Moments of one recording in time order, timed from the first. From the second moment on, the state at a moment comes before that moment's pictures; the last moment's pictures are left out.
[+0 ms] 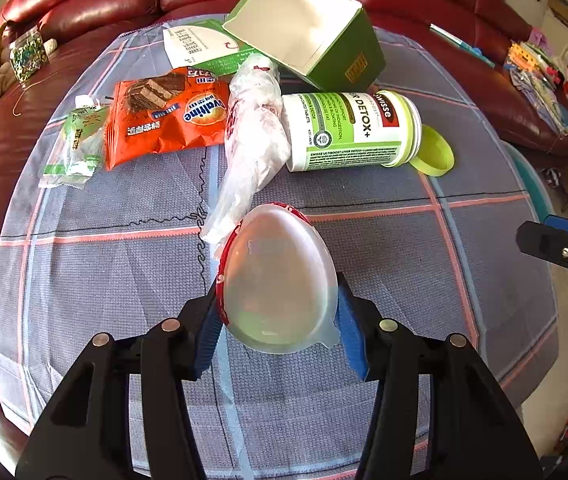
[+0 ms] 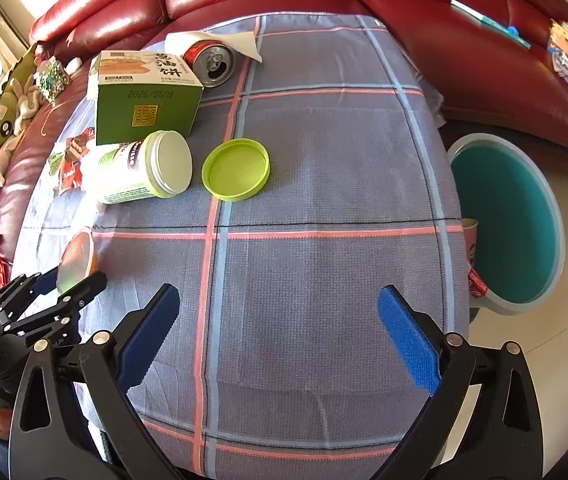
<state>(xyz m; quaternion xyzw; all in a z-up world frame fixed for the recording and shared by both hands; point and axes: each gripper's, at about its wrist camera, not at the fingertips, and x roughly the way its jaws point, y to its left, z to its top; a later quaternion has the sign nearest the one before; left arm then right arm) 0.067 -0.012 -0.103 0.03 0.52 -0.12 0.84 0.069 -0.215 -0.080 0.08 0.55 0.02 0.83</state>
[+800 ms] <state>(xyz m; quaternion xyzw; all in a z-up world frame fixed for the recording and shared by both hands) 0.098 0.073 -0.067 -0.05 0.48 -0.11 0.87 0.183 -0.098 -0.054 -0.10 0.54 0.20 0.81</state>
